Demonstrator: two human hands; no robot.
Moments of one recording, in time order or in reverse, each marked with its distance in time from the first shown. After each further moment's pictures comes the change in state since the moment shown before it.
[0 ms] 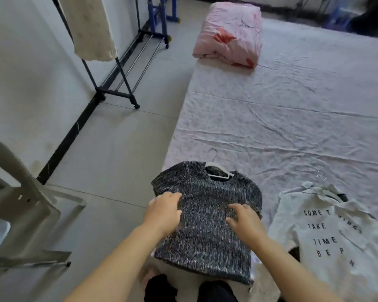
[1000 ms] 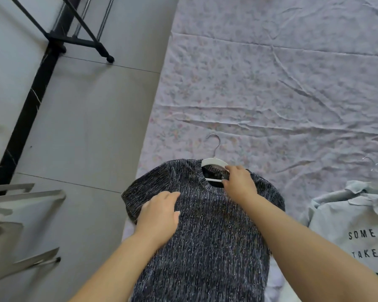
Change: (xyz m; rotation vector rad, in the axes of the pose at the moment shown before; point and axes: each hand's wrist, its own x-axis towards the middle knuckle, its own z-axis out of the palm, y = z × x) left_hand 0.208 -0.005 0.071 -0.022 -0.187 -0.046; right_hand 0.299 0.030 0.024 -0.009 -0.053 0.067
